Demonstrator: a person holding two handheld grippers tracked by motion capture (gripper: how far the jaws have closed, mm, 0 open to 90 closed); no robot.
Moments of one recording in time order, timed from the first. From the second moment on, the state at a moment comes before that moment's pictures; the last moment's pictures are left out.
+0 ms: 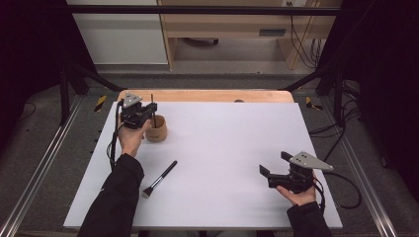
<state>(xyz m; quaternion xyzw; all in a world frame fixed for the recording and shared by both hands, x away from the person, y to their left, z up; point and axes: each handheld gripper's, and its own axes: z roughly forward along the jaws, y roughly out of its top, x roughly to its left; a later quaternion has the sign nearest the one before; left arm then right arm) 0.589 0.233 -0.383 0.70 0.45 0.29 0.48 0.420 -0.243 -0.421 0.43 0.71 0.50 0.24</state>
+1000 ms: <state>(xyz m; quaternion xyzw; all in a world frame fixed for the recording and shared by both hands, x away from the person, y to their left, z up) 0.577 0.227 -0.400 0.73 0.45 0.28 0.44 0.418 -0.239 -0.419 0.42 0.72 0.50 0.24</state>
